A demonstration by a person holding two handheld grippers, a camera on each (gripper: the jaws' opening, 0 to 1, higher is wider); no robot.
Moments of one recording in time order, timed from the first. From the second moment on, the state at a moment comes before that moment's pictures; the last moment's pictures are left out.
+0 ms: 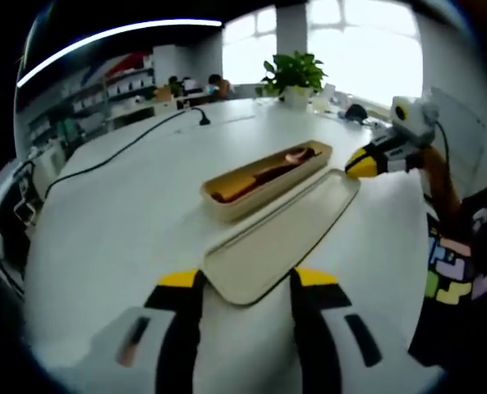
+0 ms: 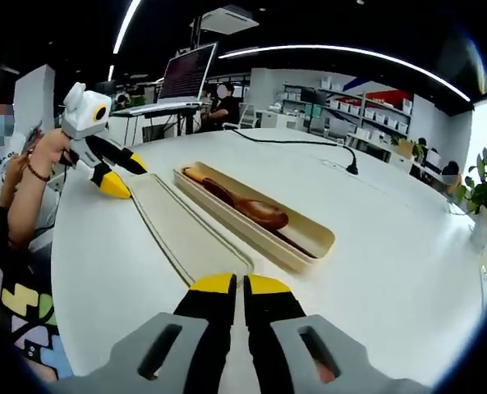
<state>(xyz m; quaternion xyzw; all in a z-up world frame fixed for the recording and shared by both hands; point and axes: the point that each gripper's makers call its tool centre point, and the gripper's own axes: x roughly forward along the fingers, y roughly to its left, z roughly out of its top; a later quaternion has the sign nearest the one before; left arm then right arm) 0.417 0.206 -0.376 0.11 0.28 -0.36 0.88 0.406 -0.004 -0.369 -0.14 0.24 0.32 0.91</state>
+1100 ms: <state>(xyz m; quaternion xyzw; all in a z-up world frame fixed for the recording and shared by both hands) 0.413 0.182 -0.328 -0.15 0.21 -0.44 0.86 0.405 0.000 -0.367 -0.19 0.20 0.31 0.91</state>
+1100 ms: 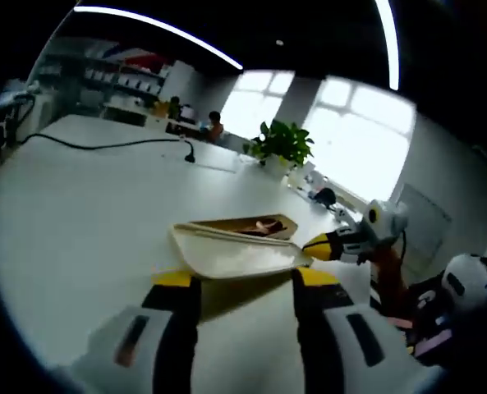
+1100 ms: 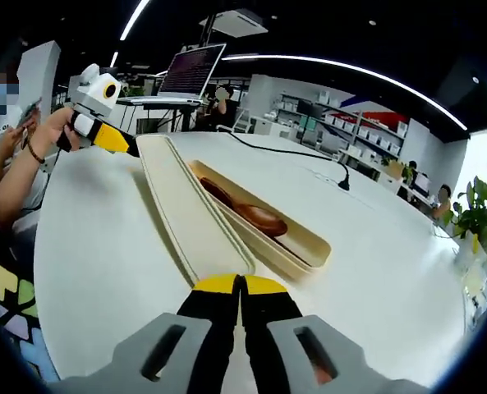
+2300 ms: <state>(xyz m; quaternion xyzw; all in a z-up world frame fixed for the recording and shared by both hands) 0.411 0.178 -0.294 -0.29 0.18 -0.48 0.81 0.405 0.008 -0.364 -0.22 0.15 0.37 0.89</state>
